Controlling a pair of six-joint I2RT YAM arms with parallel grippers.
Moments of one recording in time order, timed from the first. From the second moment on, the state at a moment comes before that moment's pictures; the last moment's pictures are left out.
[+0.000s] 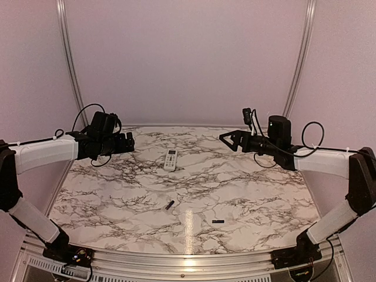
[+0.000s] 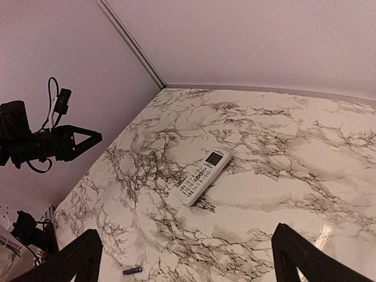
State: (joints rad) left arm -0.50 1.46 0.99 -0.20 -0.27 -0.47; right arm 0.39 1.46 0.85 0.35 -0.55 0.41
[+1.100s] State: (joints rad) left arm -0.70 2.19 1.65 -0.35 -0.22 -0.38; right arm 0.26 1.42 0.82 0.27 -0.53 0.32
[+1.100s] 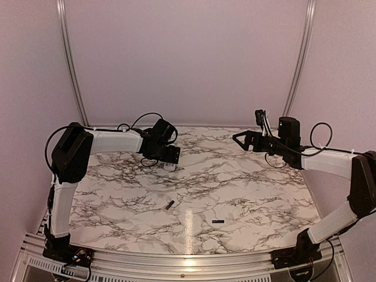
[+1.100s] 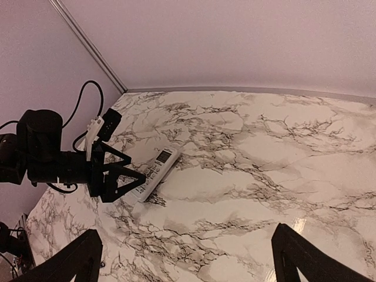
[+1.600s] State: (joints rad) left arm -0.74 2.31 1.76 -0.43 -0.30 -0.40; right arm 0.26 1.42 0.82 0.25 -0.50 0.32
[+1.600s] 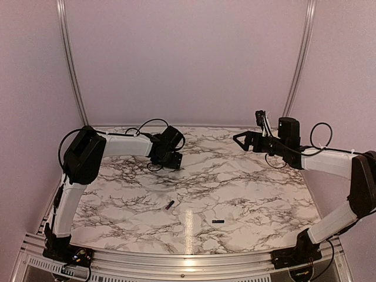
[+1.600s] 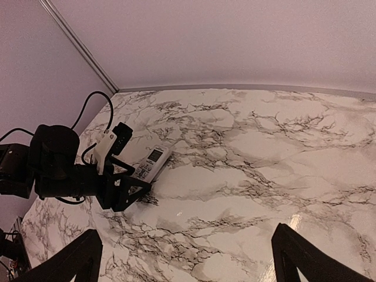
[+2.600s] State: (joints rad) left arm -0.71 1.78 1.38 -0.28 0.44 -0.32; right arm 0.35 1.42 0.83 0.22 -0.66 0.16
